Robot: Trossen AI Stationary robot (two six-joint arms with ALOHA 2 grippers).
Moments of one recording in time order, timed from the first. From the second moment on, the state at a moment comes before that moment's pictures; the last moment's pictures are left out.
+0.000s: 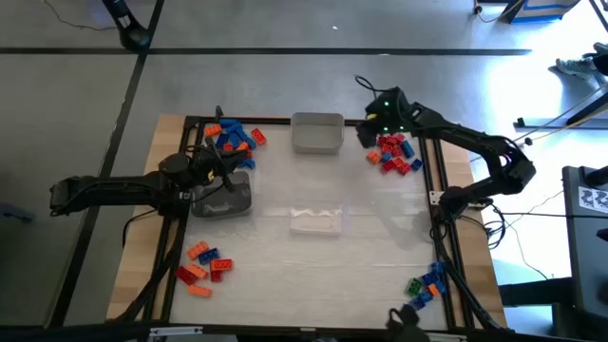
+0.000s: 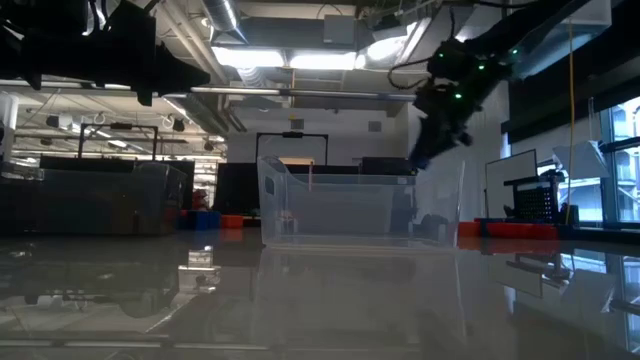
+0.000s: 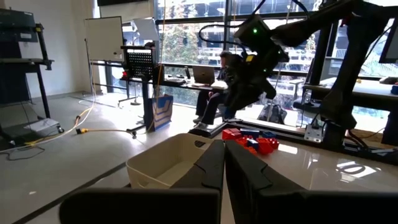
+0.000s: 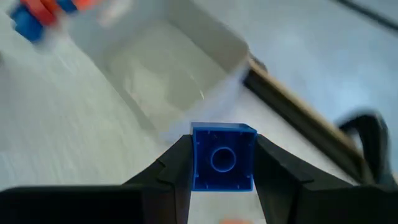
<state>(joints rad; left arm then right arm) 0.24 0.54 0.16 0.46 -0.29 0.00 -0.78 1.42 0.99 -0.34 -0.16 0.02</state>
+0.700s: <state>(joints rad) 0.24 0.54 0.16 0.46 -0.29 0.00 -0.67 1.68 0.99 0.06 -0.17 0.03</state>
